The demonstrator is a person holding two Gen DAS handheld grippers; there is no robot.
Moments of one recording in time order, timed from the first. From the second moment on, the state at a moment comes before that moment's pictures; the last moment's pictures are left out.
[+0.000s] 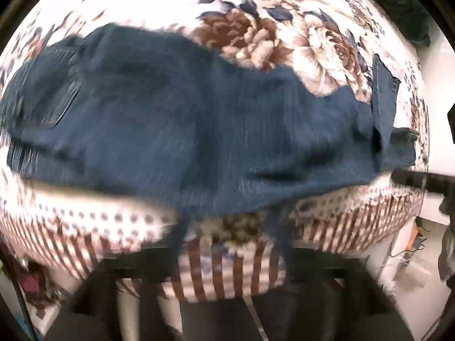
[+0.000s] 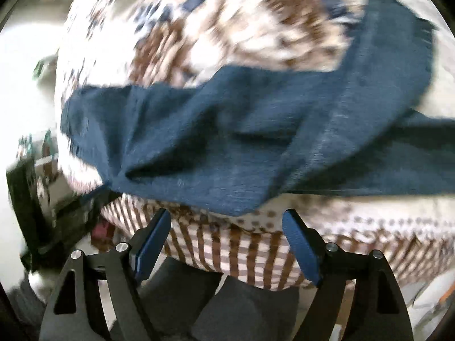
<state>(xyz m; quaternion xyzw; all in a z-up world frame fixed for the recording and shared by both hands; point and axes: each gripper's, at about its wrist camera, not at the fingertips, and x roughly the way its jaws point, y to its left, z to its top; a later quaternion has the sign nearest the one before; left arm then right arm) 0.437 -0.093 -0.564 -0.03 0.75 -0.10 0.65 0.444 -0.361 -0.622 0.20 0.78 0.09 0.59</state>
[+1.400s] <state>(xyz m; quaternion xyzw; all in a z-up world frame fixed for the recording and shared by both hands) 0.515 -0.060 -0.609 0.01 0.69 0.03 0.72 0.286 -0.593 -0.695 0.58 0.47 -0.30 0.59</state>
